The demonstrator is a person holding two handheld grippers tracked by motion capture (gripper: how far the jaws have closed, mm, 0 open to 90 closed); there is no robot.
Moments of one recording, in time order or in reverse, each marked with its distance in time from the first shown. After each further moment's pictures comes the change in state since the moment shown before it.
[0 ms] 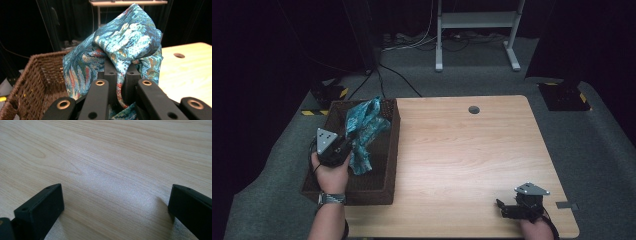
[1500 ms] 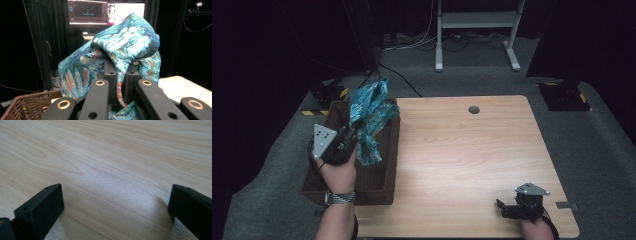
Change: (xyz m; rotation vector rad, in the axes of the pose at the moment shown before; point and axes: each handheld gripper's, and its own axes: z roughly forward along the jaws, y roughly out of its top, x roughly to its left) left arm -0.046 0.045 -0.023 -0.215 -0.071 -0.001; right arm 0.000 0.000 0.000 0.000 0.001 -0.001
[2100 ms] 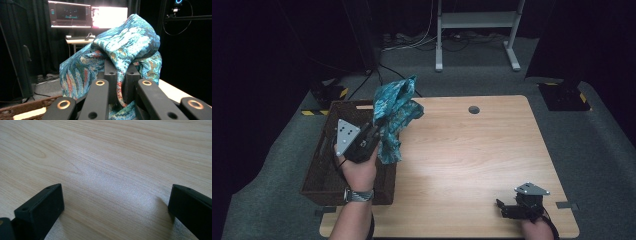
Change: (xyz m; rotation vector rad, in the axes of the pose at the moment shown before) left arm -0.048 0.012 0.019 -0.029 -0.106 -0.019; right arm 0.000 0.000 0.000 -0.001 0.002 0.000
